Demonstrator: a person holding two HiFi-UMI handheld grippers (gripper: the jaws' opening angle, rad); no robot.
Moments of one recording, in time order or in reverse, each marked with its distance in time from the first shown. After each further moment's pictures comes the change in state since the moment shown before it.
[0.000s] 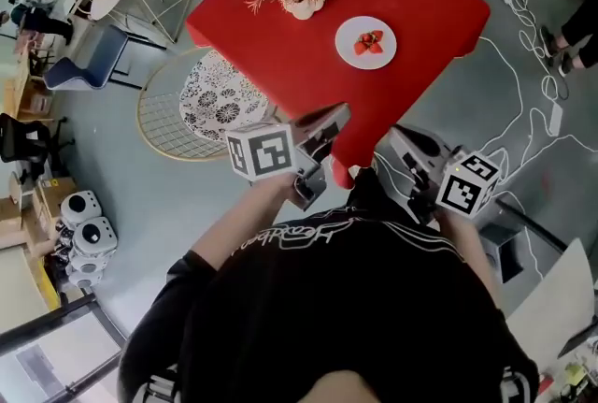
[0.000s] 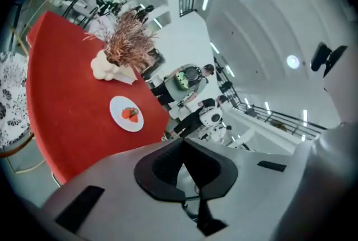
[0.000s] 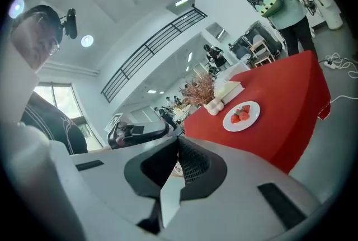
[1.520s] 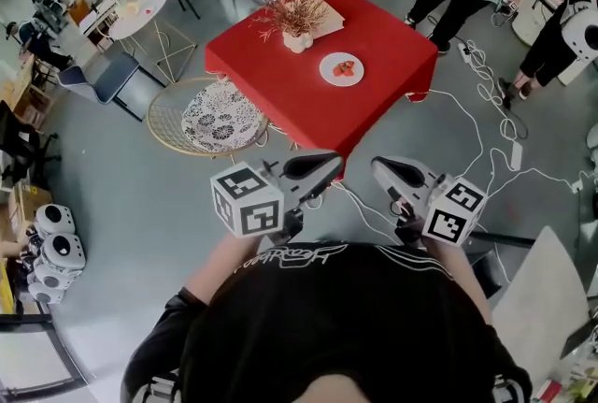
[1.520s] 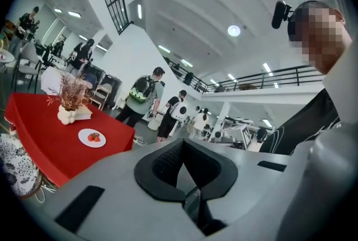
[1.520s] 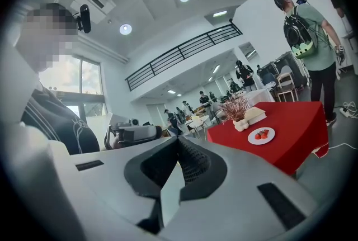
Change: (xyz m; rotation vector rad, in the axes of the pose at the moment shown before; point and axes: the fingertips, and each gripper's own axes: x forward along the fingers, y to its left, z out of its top) left arm -0.122 -0.218 -0.114 0.541 -0.040 -0.158; right arm -0.137 0.193 -0.025 -0.312 -0.066 0.100
